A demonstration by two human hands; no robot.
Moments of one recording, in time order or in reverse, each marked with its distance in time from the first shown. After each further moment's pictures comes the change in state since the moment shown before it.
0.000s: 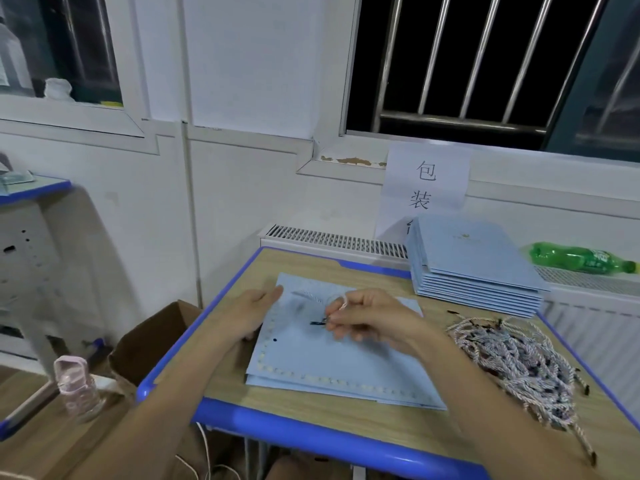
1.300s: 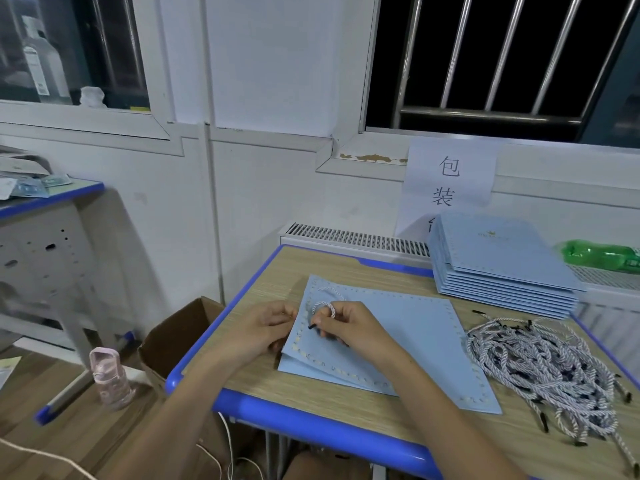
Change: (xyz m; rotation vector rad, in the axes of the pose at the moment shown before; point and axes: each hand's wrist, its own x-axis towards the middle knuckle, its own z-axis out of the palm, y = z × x) left_hand -0.043 -0.008 -0.005 -0.244 -0.190 0.162; right_hand 0.029 0.029 0.051 -0.168 0.147 -0.162
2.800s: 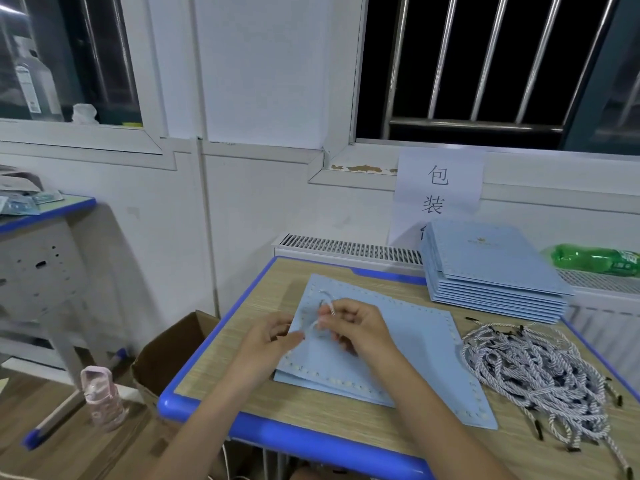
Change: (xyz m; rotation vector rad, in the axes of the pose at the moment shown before) left_hand -0.003 0.004 0.025 -0.063 0.202 0.049; right_hand -0.007 -0.008 -0.007 0.277 0.188 -0.074
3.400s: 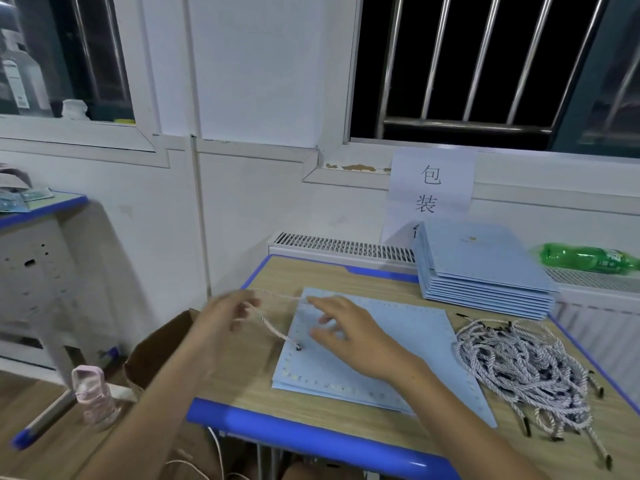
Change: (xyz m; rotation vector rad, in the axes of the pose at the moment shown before) left_hand 0.028 0.007 -0.045 -0.194 0.240 -0.162; right_hand -0.013 -0.019 -0.006 -0.808 -0.254 -0.187
